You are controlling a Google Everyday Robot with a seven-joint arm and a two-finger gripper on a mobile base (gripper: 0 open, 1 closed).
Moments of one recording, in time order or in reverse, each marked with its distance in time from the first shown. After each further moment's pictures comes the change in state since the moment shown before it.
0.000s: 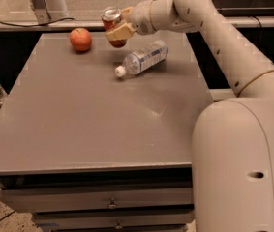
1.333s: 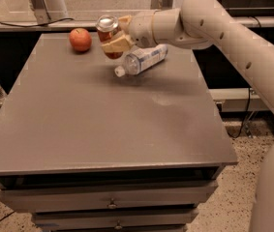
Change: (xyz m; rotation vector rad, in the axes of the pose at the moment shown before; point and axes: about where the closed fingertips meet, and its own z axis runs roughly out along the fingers) arm -0.028 0.079 -0.029 -0.013 -0.063 -0.031
